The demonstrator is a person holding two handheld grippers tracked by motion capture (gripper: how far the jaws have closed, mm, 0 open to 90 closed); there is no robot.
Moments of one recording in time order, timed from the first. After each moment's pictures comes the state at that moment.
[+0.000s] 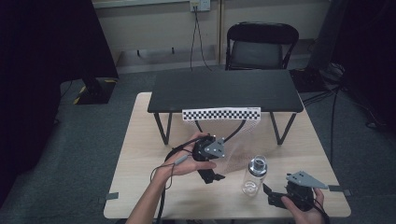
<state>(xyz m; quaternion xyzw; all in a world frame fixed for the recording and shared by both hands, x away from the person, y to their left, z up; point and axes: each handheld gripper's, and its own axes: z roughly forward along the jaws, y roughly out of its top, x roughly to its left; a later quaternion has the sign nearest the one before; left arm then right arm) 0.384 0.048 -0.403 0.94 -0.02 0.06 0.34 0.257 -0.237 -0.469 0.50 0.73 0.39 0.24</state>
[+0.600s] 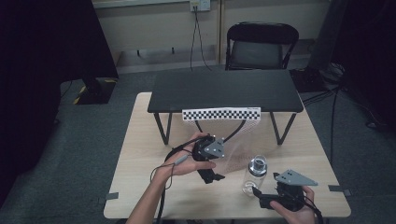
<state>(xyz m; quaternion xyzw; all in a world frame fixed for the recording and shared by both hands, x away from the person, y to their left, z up) 0.386 0.048 -0.406 0.94 -0.02 0.07 0.34 0.262 -0.210 -0.456 0.45 0.76 0.41 0.20</state>
